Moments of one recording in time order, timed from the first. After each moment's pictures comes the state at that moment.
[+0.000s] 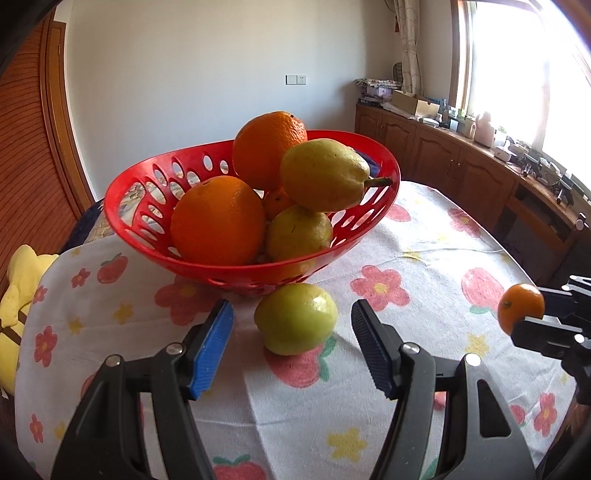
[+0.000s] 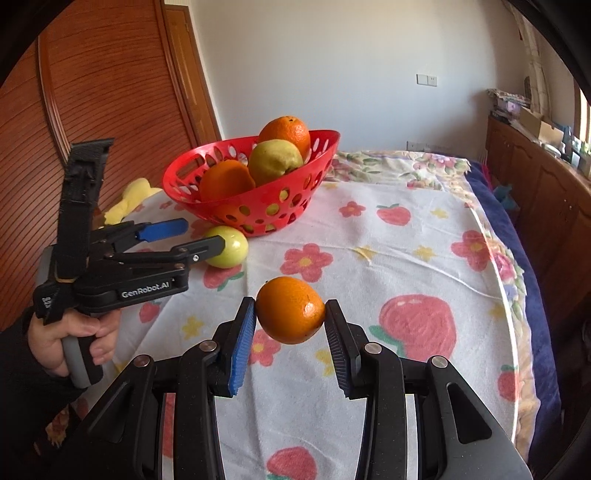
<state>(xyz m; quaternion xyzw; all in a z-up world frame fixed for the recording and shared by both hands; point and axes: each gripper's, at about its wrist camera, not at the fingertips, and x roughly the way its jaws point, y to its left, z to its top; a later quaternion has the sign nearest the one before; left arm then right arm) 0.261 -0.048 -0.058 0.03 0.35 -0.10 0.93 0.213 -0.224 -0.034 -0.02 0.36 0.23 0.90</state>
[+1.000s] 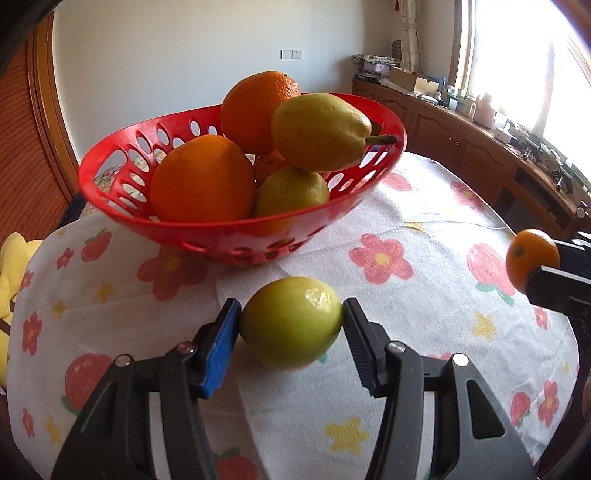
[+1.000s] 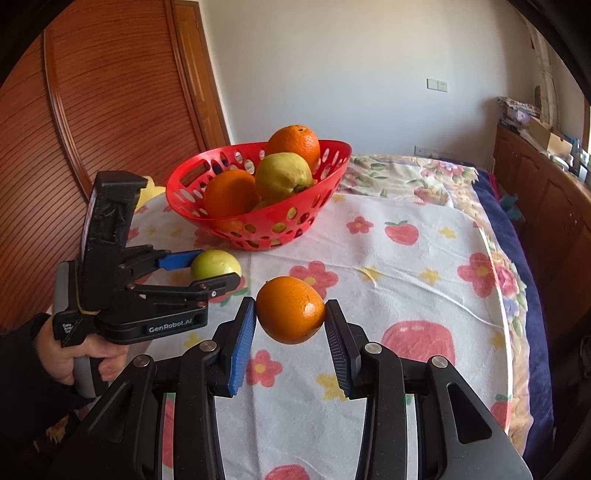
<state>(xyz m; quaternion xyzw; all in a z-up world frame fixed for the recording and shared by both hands) 0.260 -0.047 -0.073 0.03 0.40 -0.11 0.91 0.225 -0.214 -0.022 -0.03 0.36 0.24 0.90</state>
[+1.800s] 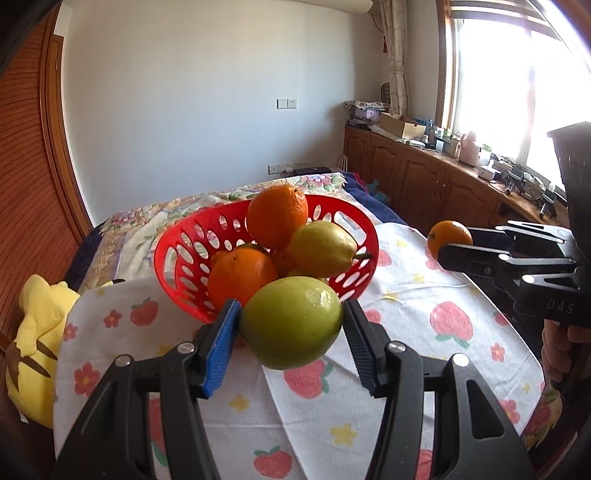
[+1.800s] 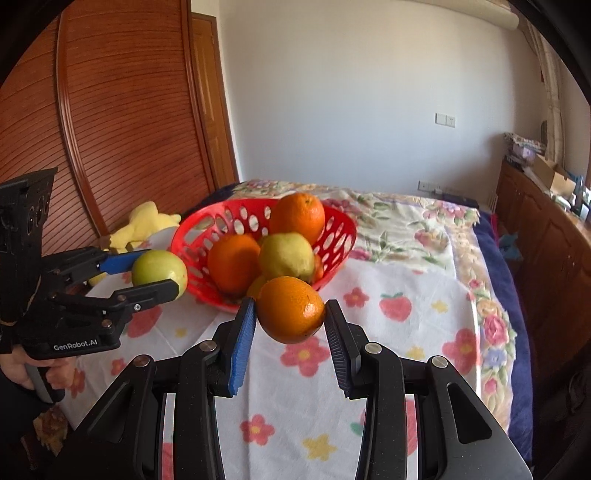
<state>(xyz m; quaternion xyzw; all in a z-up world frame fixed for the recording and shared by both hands) 0.245 -0.017 0.020 0.03 0.32 -0.13 0.94 0.263 -0.202 0.035 -0.06 0.31 0.25 0.92</state>
